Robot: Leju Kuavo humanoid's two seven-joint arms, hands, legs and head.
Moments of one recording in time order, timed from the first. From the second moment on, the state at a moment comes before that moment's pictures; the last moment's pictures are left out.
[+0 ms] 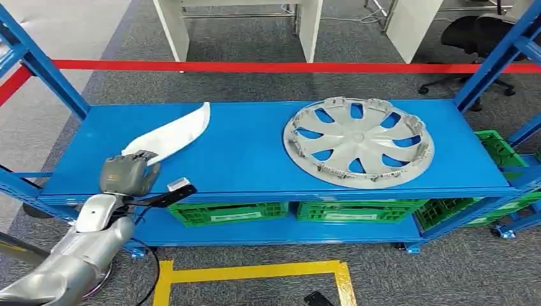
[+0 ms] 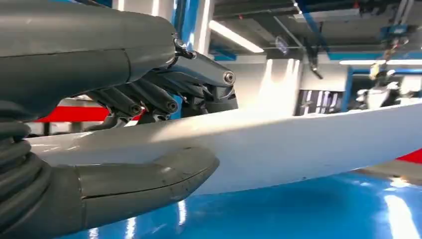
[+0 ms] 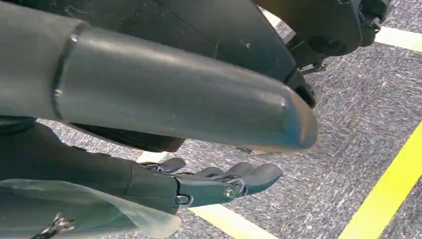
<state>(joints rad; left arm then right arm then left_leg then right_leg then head) -0.61 -0.09 -0.07 -0.58 -1.28 0.69 -0.20 -0.04 0.14 0.31 -0.19 0.12 -0.01 -0.25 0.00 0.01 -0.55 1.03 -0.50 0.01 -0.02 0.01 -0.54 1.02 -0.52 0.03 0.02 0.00</state>
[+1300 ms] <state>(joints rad) -0.01 -0.10 -0.23 -1.80 -0.06 0.10 -0.62 -0.02 0.13 0.24 -0.18 0.07 -0.06 -0.30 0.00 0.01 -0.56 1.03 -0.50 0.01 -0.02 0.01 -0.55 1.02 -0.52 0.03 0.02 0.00</state>
